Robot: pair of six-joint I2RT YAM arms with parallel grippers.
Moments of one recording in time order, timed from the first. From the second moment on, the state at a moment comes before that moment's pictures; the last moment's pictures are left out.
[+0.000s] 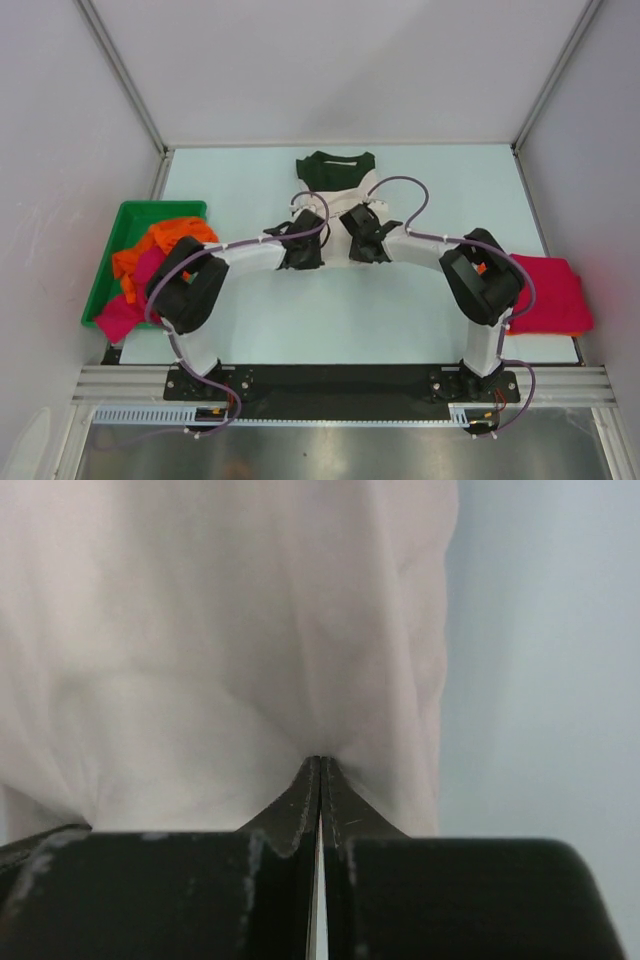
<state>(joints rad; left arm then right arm) -0.67 1.80 1.05 -0.27 -0.16 -0.66 0.70 1.89 1.19 -0.33 0.31 0.78</state>
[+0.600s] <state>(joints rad) -0.88 1.46 0.67 -0.24 -0.13 -0.78 0.92 1.69 0.89 -0.24 0.42 0.97</state>
